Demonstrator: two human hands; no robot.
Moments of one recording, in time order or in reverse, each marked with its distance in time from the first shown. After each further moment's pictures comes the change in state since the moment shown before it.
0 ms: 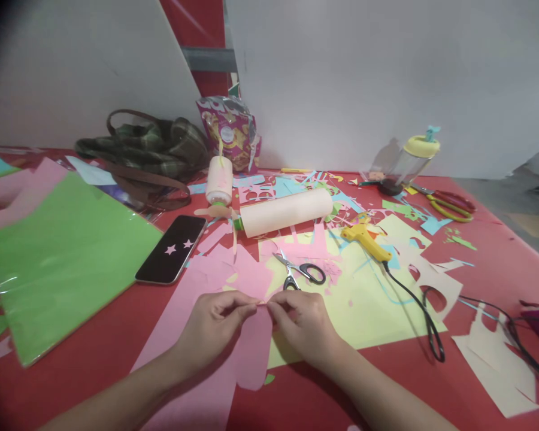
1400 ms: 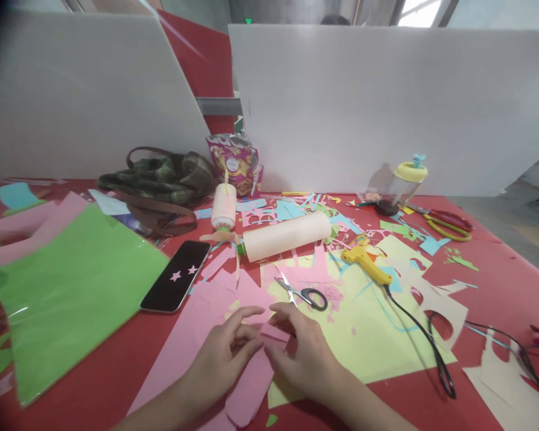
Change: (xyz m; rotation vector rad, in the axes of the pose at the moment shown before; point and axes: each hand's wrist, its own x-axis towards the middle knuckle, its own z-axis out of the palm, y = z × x) left_hand 0.001 0.001 0.001 -0.051 -0.149 -0.039; right_hand 0.001 0.007 0.005 0.203 -0.013 -0.021
